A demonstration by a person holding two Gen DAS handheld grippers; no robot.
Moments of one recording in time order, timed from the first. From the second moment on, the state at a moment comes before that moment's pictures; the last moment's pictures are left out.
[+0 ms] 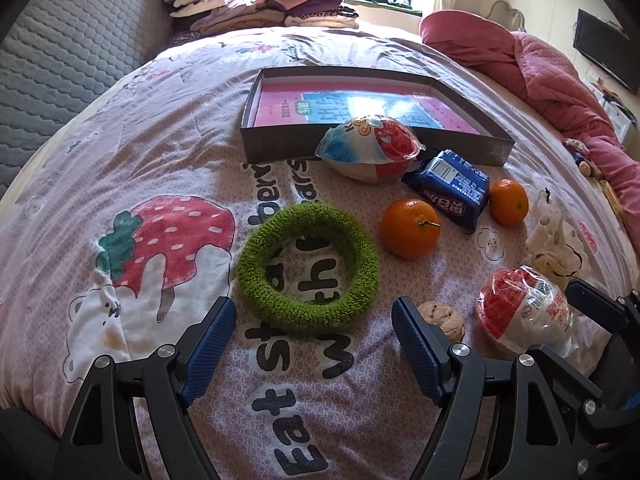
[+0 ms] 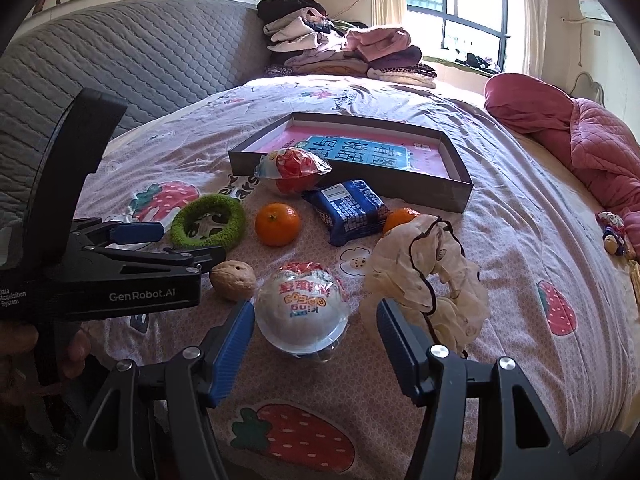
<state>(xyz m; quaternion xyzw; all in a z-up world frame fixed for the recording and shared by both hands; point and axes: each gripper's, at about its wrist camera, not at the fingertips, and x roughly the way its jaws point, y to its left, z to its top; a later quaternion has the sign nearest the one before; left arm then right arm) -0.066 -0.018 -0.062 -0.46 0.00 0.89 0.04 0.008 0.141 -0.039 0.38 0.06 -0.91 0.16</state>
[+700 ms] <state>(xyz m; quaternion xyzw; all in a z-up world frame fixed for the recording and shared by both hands) -0.087 -0.008 -0.076 -0.48 0.04 0.87 0.06 -0.018 0.116 -0.054 0.40 0.09 -0.90 0.16</state>
